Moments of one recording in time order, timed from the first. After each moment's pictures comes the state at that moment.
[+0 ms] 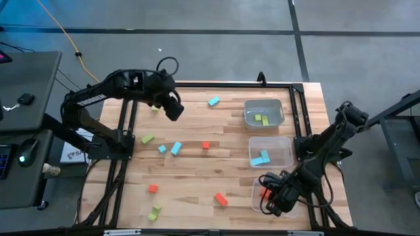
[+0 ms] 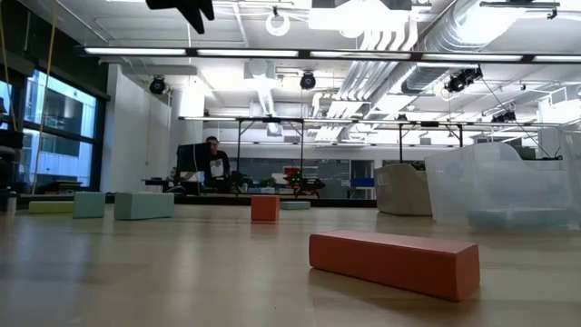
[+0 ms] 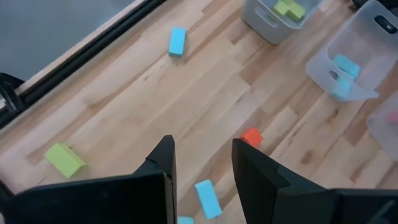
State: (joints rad) left arm 0.30 1.41 1.75 -1.37 -0.22 -0.57; right arm 0.84 1.46 1.08 -0.80 0.05 1.41
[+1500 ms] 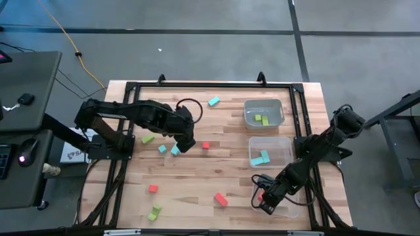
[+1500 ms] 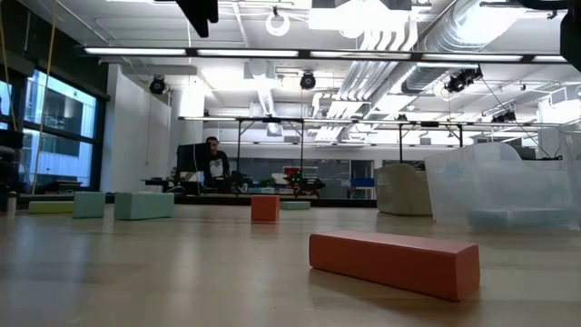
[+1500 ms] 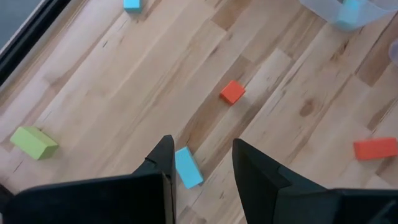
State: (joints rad) left arm -0.03 1.60 1.75 -1.42 -0.33 -0.75; right arm 0.76 1.54 0.90 -0.53 -0.16 1.47
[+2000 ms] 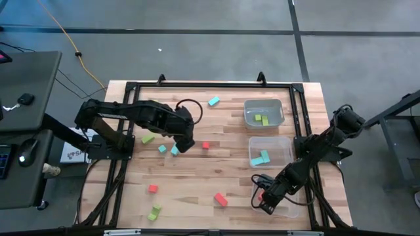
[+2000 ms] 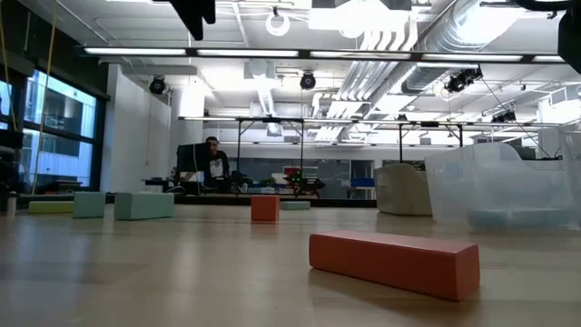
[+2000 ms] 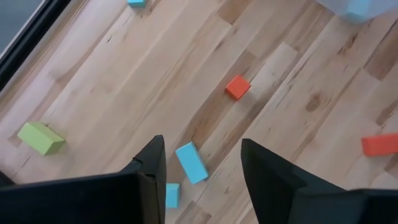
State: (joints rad) left arm -0.03 1.60 1.75 -1.45 -0.33 -0.75; right arm 0.76 1.54 0.90 -0.53 -0.16 1.46
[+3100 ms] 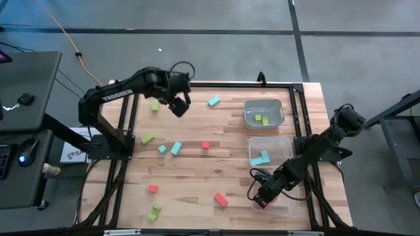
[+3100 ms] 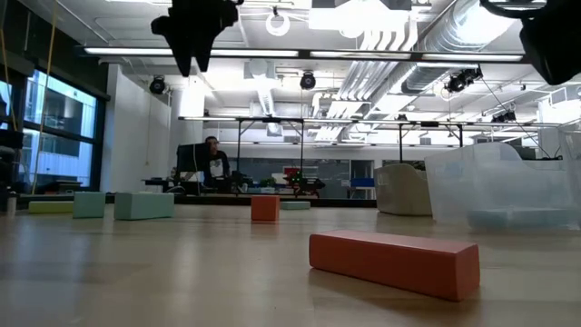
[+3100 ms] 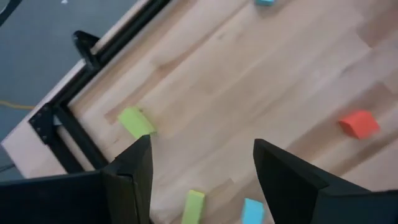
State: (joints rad) left arm 0.42 1.60 1.75 -1.55 -0.32 -0.53; right arm 0.70 1.52 0.90 -0.55 -0.11 1.54
